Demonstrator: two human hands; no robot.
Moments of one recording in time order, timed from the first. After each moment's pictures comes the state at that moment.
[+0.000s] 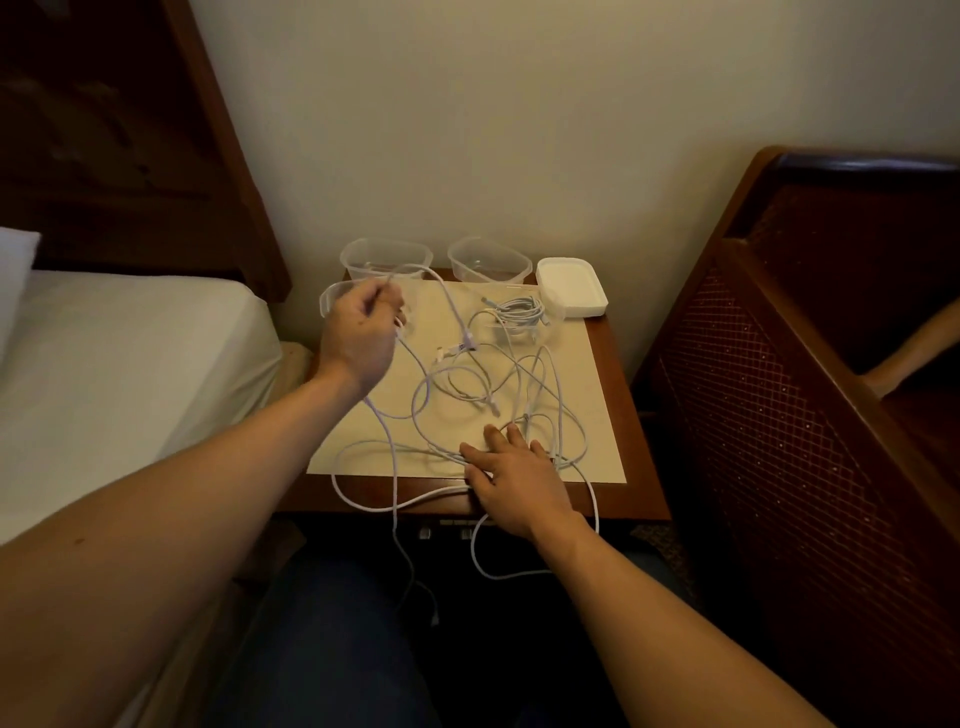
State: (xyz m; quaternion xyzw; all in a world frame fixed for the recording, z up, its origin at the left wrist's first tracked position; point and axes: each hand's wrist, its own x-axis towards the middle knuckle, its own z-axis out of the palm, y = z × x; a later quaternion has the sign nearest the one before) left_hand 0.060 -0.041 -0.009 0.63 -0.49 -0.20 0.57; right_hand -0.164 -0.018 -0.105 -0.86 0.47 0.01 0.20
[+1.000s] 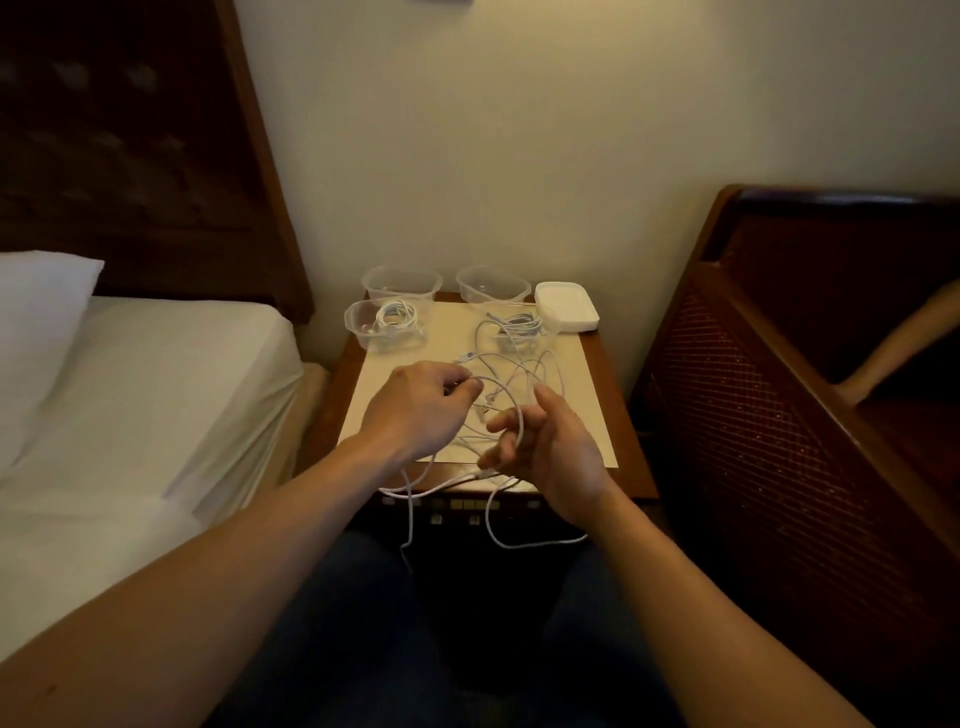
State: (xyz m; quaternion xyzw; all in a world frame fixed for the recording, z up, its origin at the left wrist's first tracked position) left_hand -0.007 0.066 0.014 0.69 -0.62 -0.16 0.33; right_hand -0.190 0.050 -0.008 -0.46 0.35 -0.35 0.73
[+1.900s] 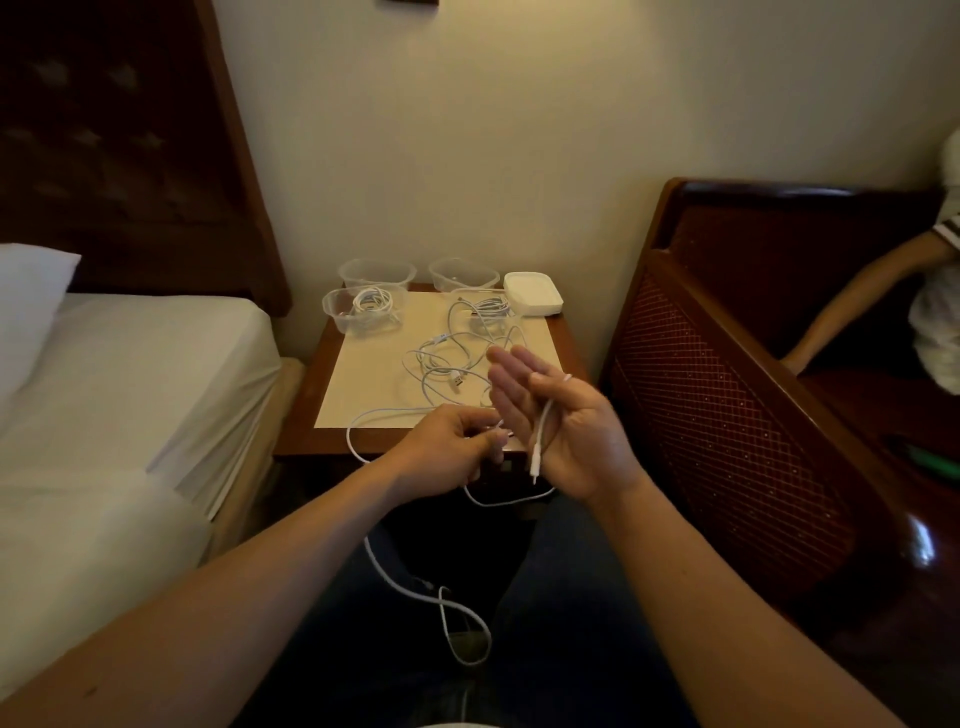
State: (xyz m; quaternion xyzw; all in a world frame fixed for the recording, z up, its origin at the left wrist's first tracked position) left_hand -0.072 0.138 -0.020 0.54 -0.61 -0.44 0.37; right_hand -0.236 0.115 0.020 -0.30 0.16 -0.43 0.83
